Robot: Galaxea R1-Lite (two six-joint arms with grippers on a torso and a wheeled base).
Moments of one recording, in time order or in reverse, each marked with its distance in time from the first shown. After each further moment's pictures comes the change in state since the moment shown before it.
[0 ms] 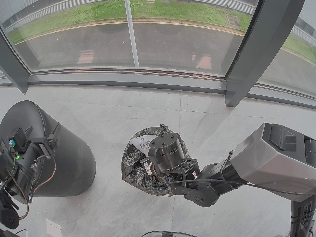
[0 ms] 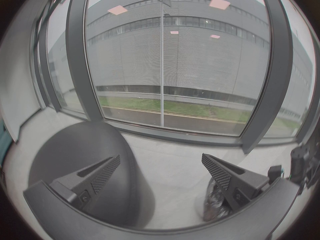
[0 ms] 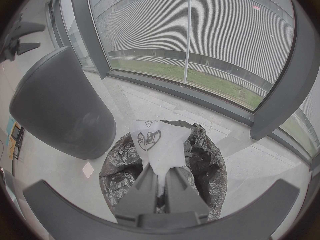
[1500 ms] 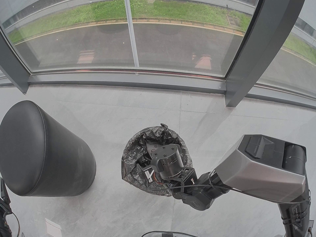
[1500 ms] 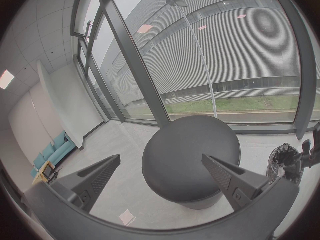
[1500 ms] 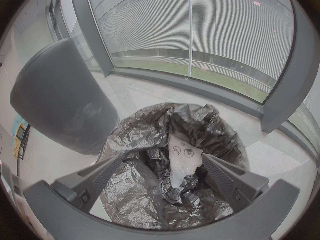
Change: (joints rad) left arm 0.366 -1.038 0.176 0.812 0.194 0.119; right arm -0.027 0.106 0.025 -0.121 0.089 0.011
